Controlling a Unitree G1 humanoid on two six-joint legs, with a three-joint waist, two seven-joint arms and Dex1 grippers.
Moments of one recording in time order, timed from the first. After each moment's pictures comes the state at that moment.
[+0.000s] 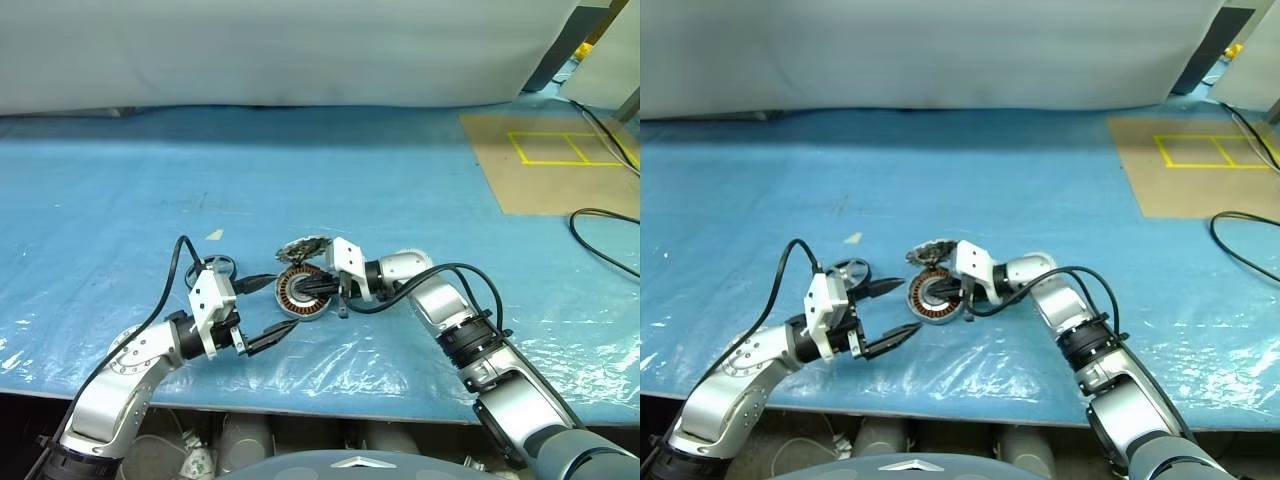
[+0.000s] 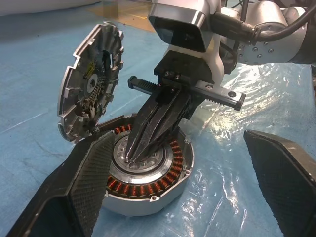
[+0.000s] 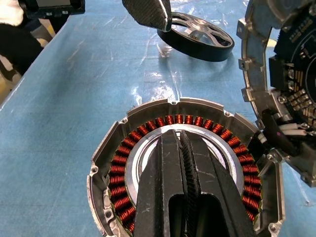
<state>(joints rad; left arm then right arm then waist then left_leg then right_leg) 0.14 0.53 -0.05 -0.40 -0.46 0.20 -0.88 -0.53 -0.33 0.41 0.29 0.09 0.09 1.14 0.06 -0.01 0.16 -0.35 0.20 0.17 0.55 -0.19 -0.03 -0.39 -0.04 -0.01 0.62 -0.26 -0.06</state>
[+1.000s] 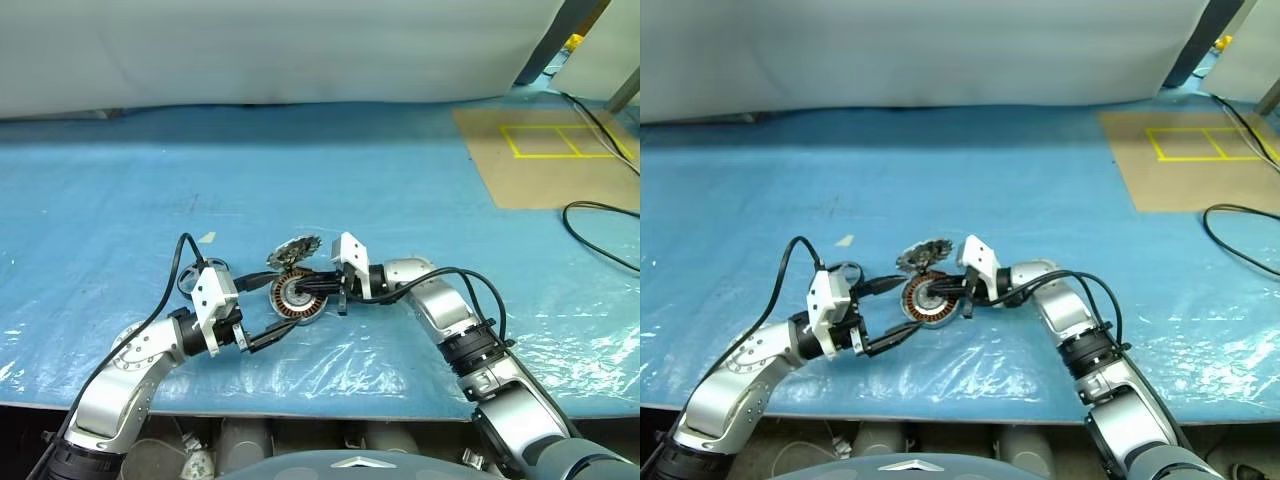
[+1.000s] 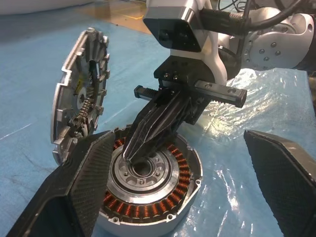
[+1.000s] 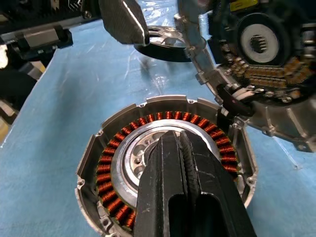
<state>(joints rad) 0.12 0.52 -0.05 -0.39 -0.45 0.19 -0.89 -0.49 -0.30 0.35 0.22 0.18 0.23 1.11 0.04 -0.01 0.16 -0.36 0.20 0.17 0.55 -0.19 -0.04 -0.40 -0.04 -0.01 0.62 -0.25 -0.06</state>
